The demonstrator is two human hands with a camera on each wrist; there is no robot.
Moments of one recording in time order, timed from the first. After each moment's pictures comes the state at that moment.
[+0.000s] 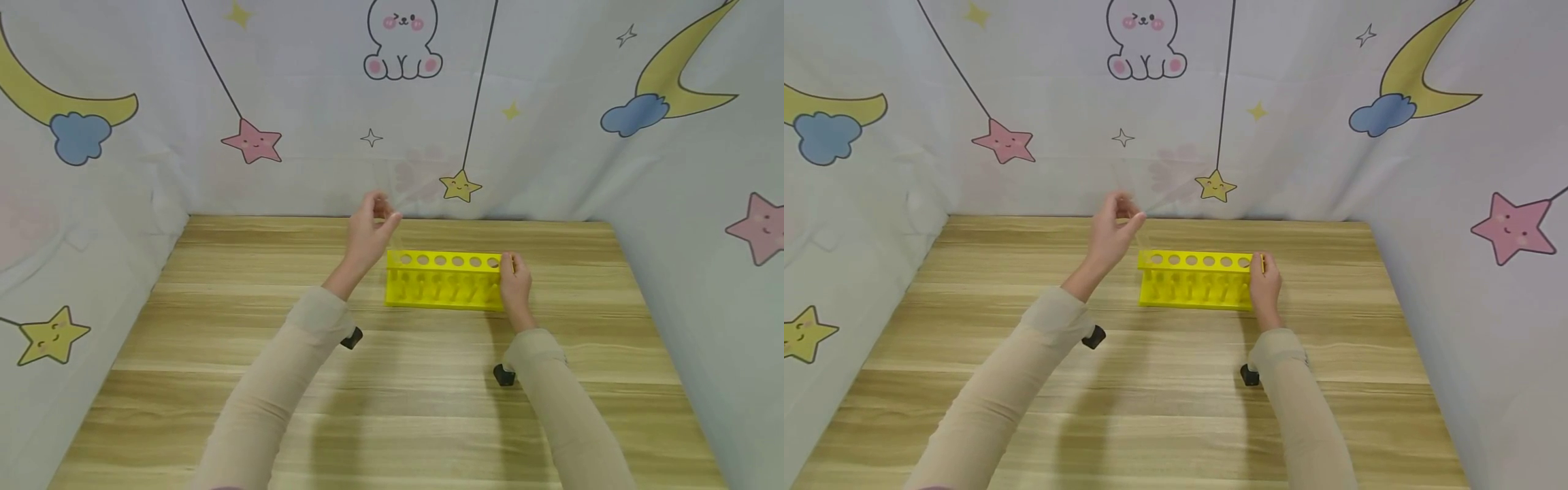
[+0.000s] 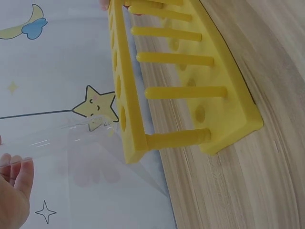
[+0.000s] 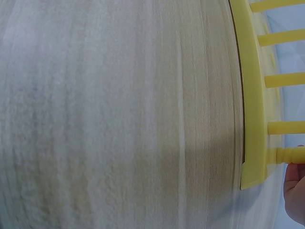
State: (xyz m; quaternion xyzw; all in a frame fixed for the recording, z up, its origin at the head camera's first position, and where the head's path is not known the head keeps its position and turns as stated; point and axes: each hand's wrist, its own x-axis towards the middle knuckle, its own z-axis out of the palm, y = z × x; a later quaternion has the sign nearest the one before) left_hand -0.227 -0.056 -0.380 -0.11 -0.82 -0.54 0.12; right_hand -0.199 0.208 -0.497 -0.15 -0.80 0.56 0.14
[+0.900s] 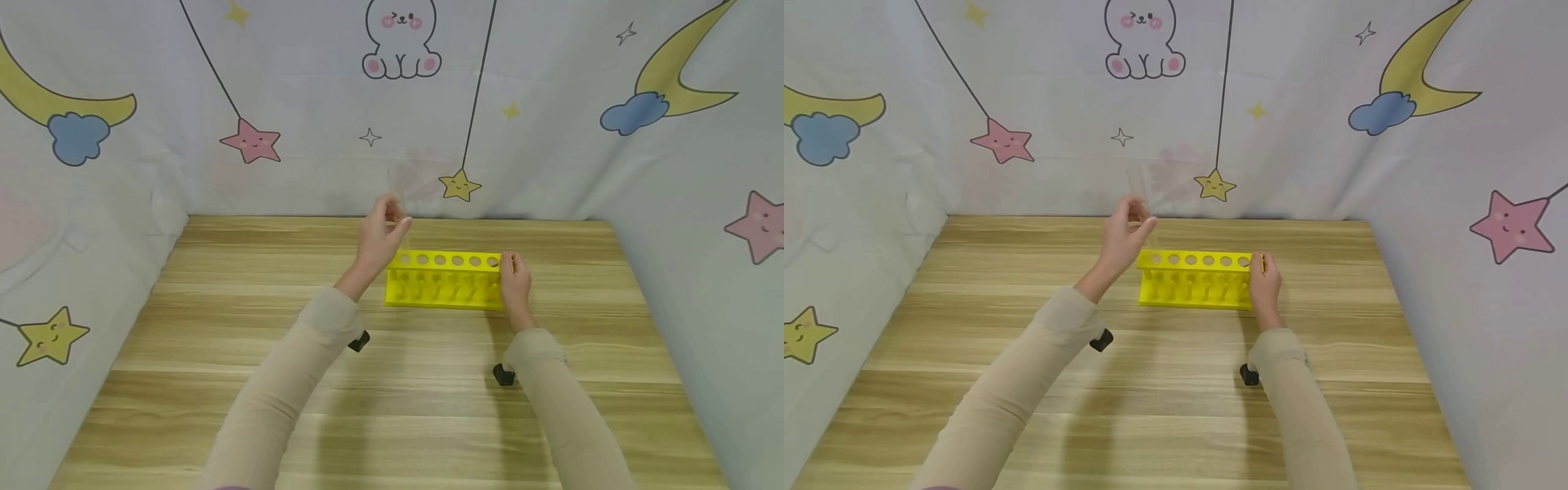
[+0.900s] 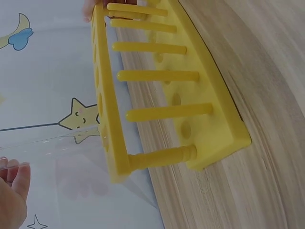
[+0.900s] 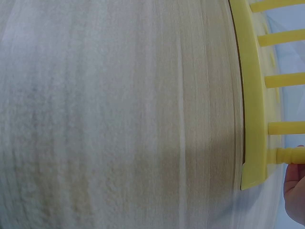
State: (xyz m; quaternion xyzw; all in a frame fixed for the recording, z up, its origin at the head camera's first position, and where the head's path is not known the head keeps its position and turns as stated) left_hand -0.226 -0.040 -0.387 -0.13 -0.83 -0.53 0.12; right_hand -0.200 0.208 -0.497 -0.16 -0.80 0.56 0.14
